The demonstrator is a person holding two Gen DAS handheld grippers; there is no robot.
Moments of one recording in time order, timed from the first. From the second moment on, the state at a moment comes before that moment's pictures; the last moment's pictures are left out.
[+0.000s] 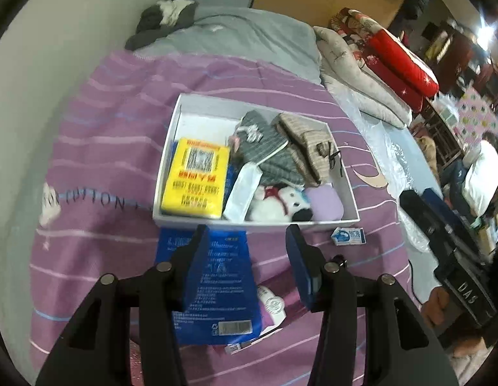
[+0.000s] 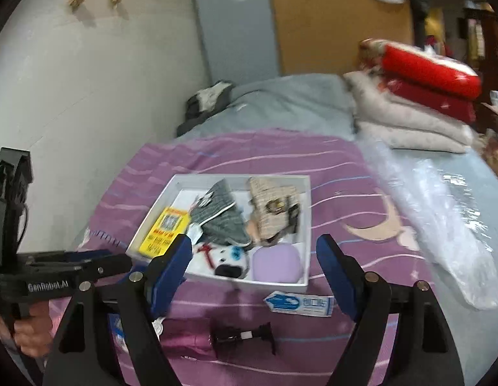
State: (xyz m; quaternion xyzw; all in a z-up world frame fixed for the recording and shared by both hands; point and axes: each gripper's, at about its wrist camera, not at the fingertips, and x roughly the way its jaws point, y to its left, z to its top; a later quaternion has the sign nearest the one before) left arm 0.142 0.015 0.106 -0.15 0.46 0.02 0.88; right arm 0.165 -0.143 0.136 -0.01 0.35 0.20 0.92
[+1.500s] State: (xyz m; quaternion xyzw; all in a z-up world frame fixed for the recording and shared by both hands) left arm 0.191 -0.046 0.015 -0.11 0.55 0.02 0.83; right arm 0.225 -0.214 0.027 0.23 0.58 0.09 0.78
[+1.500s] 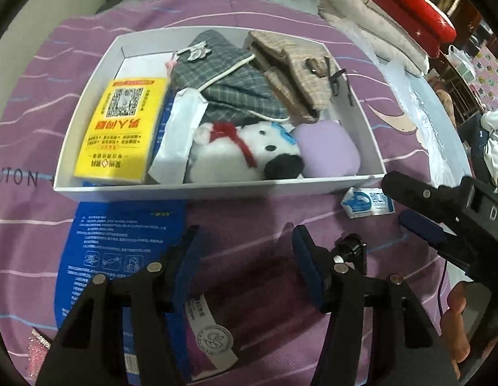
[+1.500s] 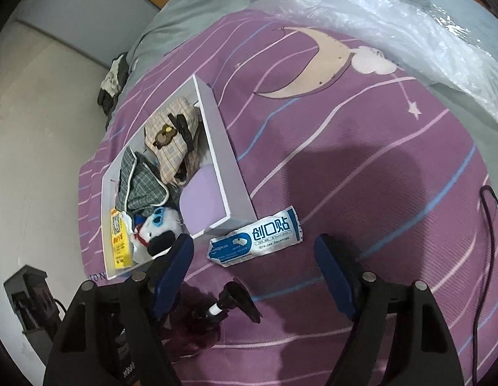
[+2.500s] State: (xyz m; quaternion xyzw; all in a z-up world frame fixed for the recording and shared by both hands) left arm 0.192 -0.044 0.014 -0.13 0.55 0.02 0.83; right arm 0.221 -0.188 0.025 0.17 0.56 0.12 0.80
